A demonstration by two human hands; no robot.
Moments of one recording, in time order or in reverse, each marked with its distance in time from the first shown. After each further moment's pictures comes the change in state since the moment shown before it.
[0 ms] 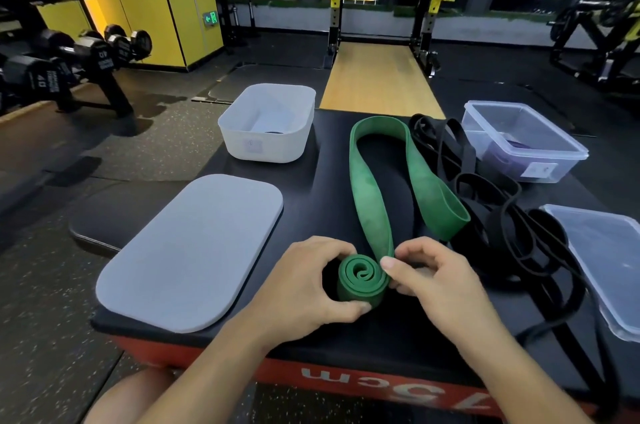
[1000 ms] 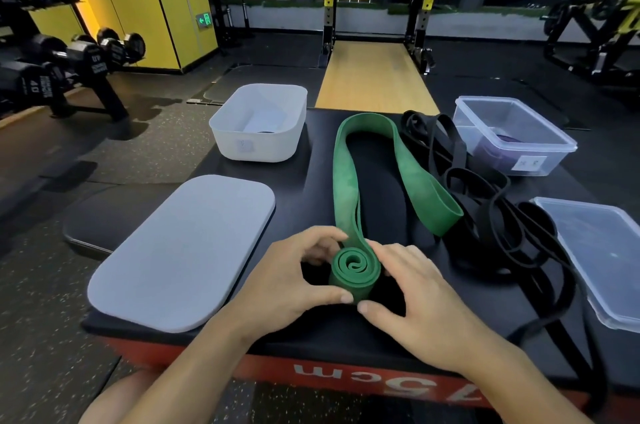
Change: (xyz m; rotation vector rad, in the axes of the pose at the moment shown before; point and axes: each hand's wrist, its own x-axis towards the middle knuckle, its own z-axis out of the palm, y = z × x) left_hand -0.001 -0.008 -0.006 -0.238 0.034 -0.020; right_hand -0.007 0.017 -0.011 -0.686 -0.312 -0.501
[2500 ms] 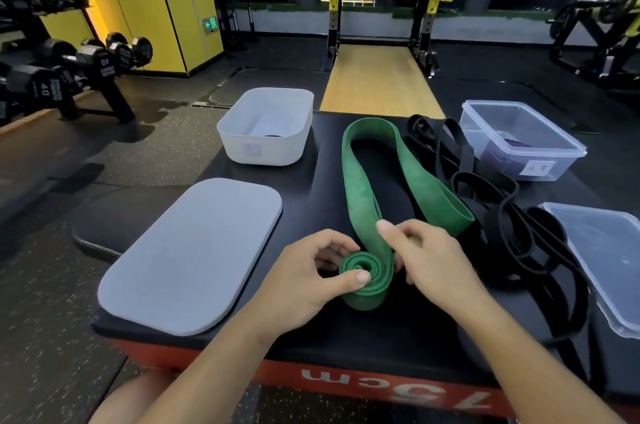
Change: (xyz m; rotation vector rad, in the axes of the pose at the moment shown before) left_hand 0.008 0.002 0.012 -0.243 0.037 -0.117; right_hand 0.044 -0.011 -0.020 0.344 0.208 0.483
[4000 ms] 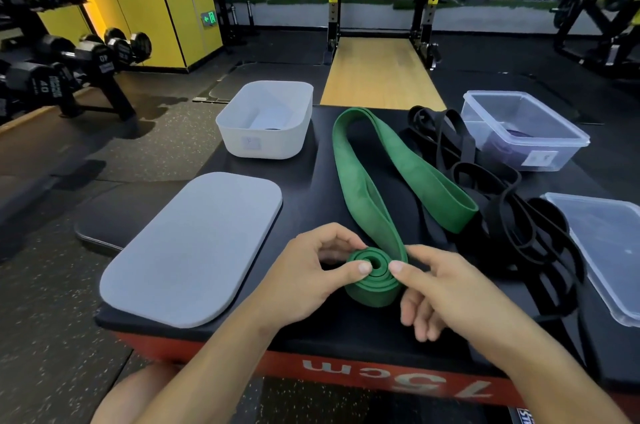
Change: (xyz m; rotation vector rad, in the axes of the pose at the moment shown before) left_hand 0.000 0.004 0.002 -0.021 -0.051 -0.001; right_hand -0.038 0.009 -0.015 0.285 -0.357 0.133
